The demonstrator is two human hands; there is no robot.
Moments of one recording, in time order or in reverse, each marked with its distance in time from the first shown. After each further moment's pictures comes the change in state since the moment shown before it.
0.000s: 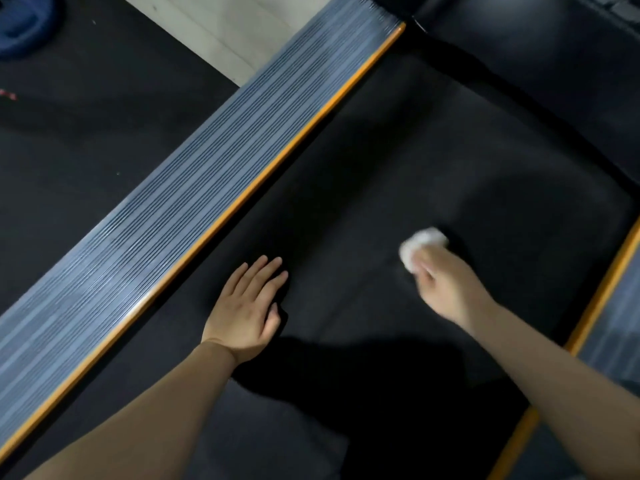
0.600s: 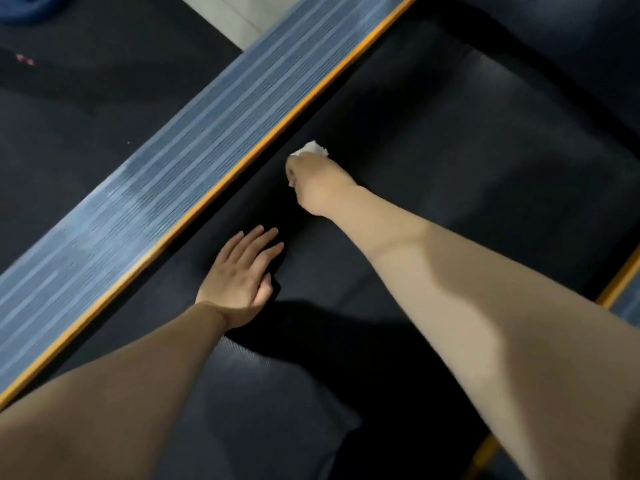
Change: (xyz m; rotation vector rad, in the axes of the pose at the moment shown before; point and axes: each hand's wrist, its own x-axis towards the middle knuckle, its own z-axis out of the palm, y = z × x) left_hand 0.002 0.002 -0.003 0.074 -0.002 -0.004; right_hand 0.188 -0.148 -0.072 -0.179 -0.399 -0.337
